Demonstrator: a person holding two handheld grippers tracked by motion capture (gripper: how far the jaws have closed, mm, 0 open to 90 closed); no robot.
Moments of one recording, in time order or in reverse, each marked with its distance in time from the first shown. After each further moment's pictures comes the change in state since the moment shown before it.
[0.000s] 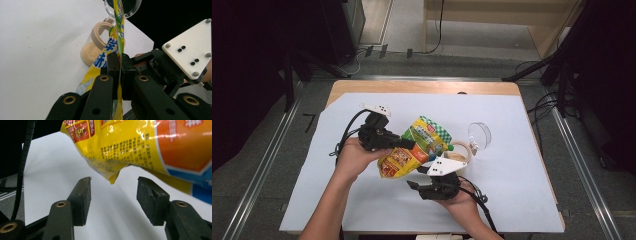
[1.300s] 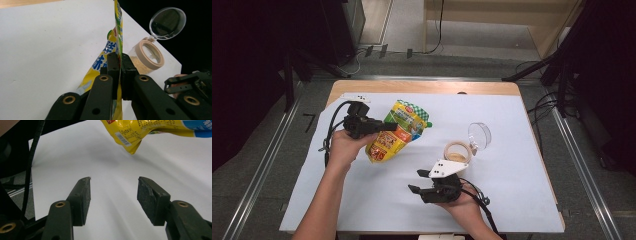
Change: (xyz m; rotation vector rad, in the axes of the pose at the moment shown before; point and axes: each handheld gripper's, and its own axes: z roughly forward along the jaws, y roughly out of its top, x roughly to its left) left arm 0.057 -0.011 -0.022 -0.147 0.158 -0.101; right arm 0.002 -0.005 -0.005 0.031 0.030 0.033
